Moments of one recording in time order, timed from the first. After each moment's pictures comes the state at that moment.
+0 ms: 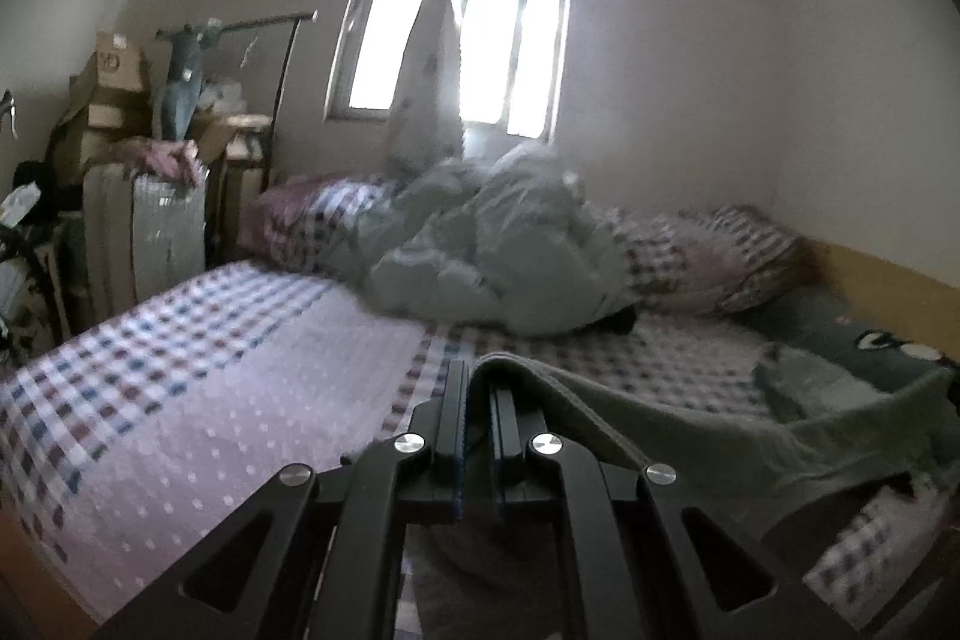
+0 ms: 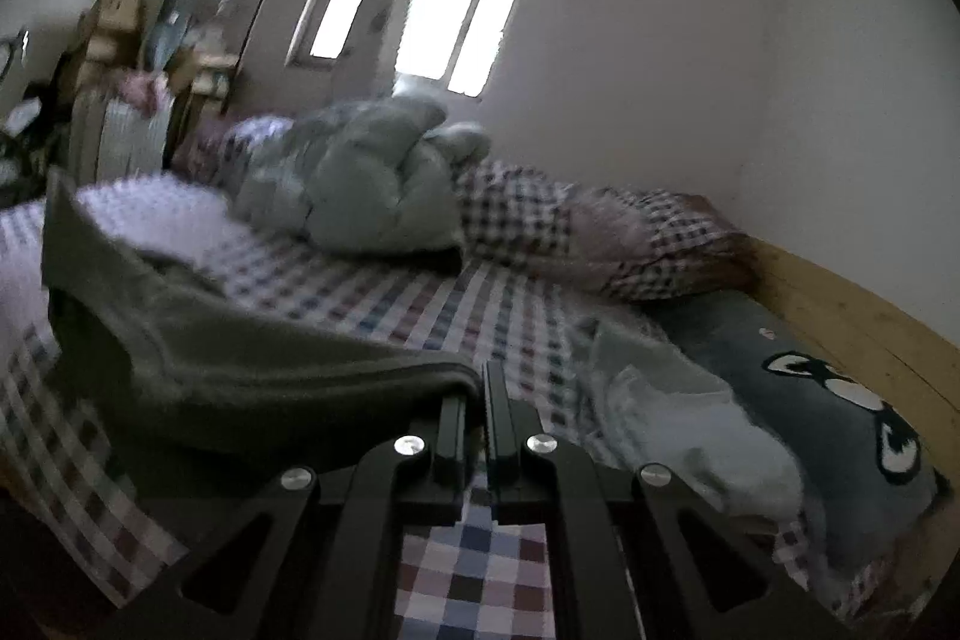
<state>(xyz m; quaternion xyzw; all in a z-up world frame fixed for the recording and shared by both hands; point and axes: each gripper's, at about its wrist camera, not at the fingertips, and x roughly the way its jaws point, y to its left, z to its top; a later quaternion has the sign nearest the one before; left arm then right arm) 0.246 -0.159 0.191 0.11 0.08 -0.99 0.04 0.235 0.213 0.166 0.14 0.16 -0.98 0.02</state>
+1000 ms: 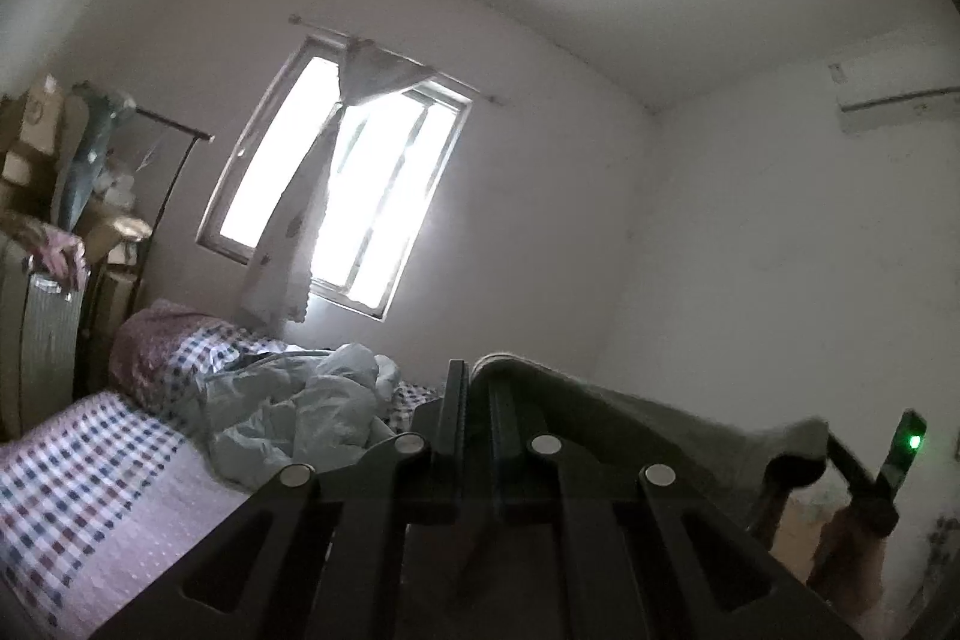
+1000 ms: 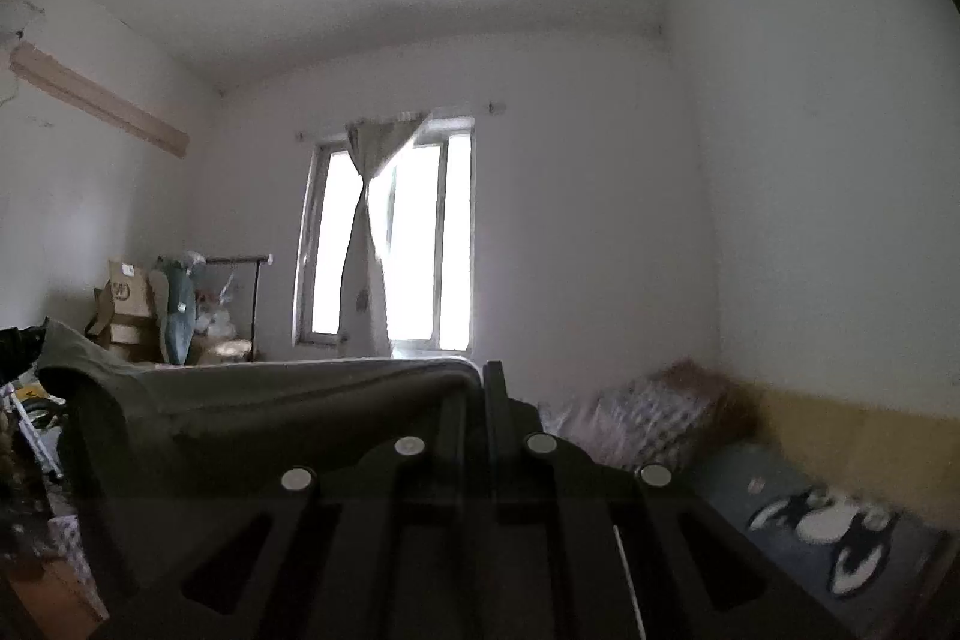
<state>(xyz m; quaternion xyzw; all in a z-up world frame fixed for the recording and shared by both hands) 0.410 -0.170 0.509 -0.02 0.18 -0.97 -0.14 0.405 0.270 0.497 -0.09 0.02 -0.99 0.07</state>
